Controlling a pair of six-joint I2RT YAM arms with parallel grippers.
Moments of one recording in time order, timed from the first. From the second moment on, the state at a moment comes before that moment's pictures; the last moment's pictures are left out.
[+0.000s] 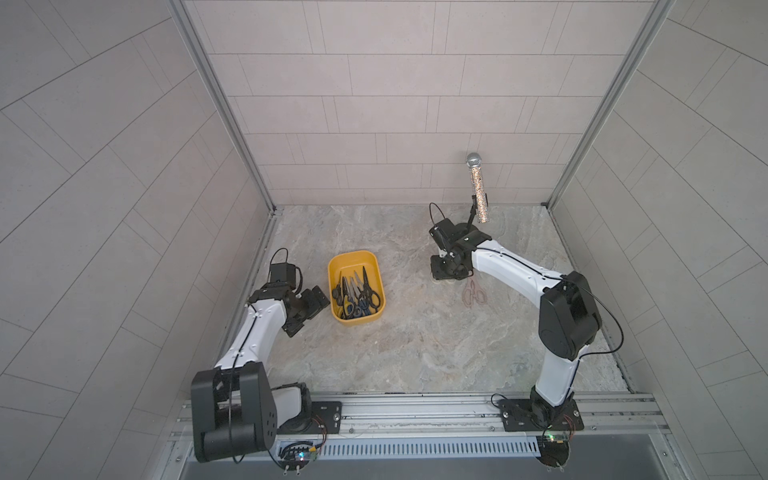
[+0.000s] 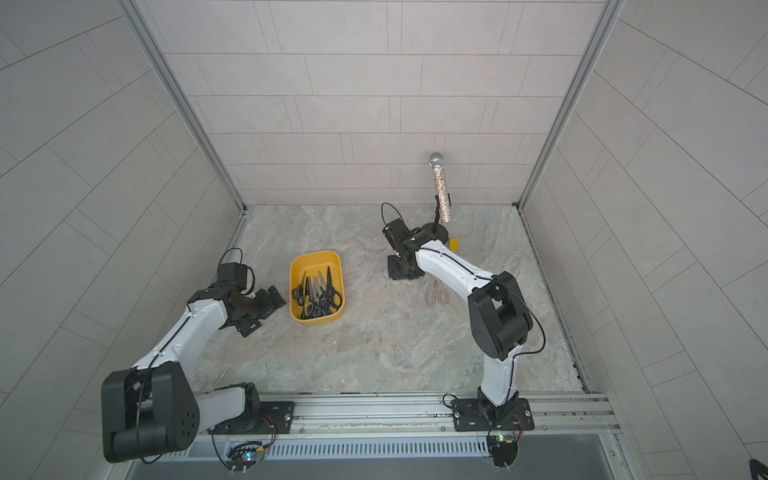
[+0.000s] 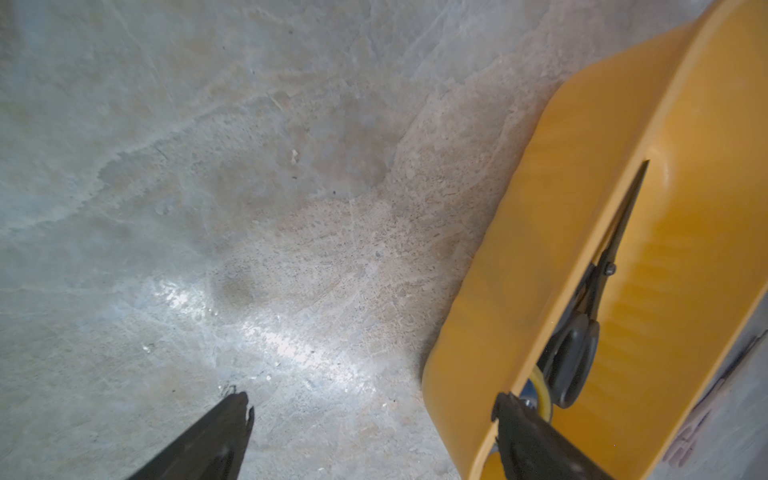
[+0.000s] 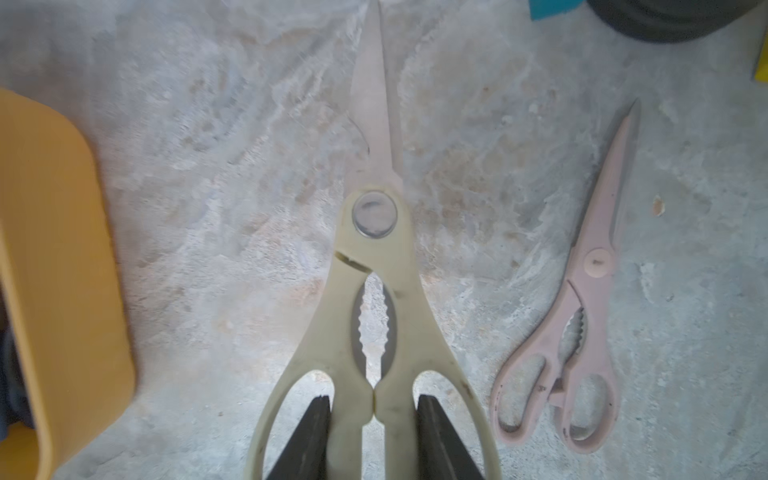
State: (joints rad) left arm 0.16 1.22 0.74 -0.74 0.22 -0.58; right arm 0.54 1.84 1.48 -0.85 0.09 0.47
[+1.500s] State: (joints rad) left arm 0.14 1.19 0.81 -0.82 0.19 -0.54; right arm 0.56 1.86 1.41 -0.71 0.11 0.50
